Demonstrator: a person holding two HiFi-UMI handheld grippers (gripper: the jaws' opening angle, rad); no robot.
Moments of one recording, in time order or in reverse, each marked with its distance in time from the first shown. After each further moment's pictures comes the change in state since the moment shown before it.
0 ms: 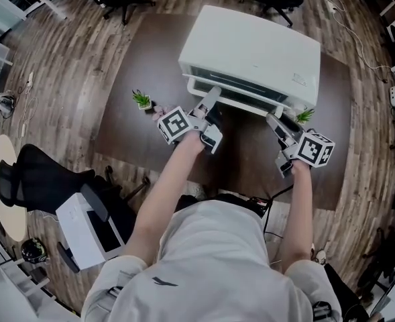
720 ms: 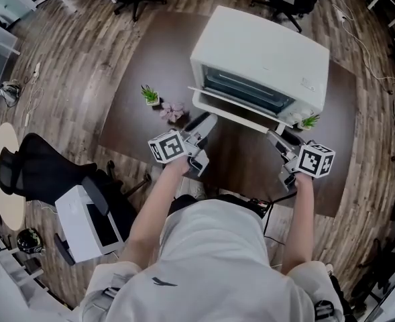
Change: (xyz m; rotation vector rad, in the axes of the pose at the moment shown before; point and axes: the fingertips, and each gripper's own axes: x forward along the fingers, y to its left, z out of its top) left arm -0.081 0.020 -0.021 0.282 0.143 0.096; right arm -0.007 0.007 -0.045 -0.031 0.176 0.011
